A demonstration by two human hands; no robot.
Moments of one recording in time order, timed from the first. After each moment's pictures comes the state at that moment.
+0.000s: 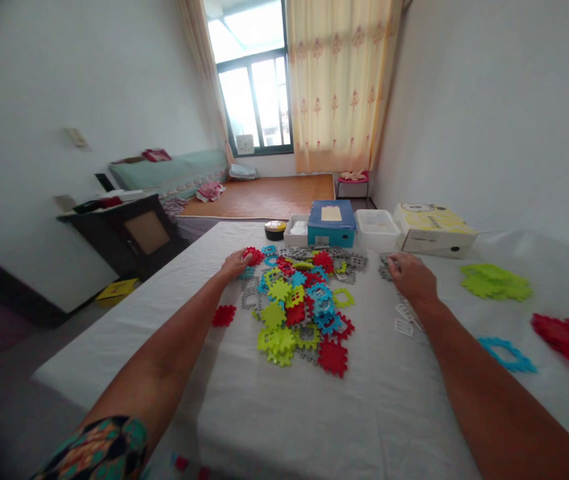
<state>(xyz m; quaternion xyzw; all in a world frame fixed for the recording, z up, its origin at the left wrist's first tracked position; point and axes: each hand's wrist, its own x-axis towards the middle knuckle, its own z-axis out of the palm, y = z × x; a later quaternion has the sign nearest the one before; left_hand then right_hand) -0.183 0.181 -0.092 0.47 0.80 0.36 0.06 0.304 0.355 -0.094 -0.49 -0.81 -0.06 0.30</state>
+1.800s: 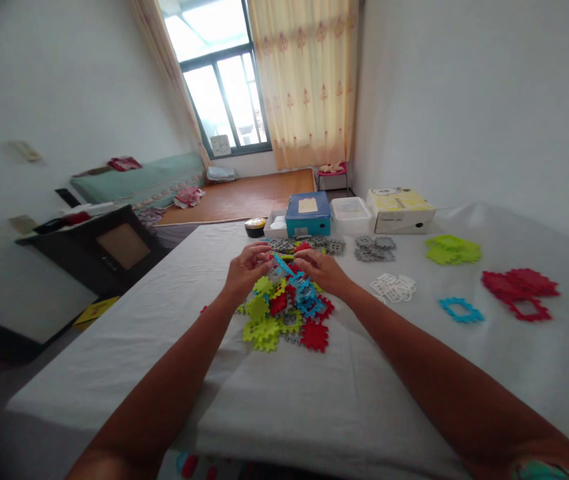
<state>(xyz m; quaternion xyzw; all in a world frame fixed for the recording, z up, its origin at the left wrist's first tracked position) 0.000 0.140 -0.035 0.59 0.51 0.60 0.17 0.206 0.238 -0.048 -0.23 -0.82 0.41 0.34</state>
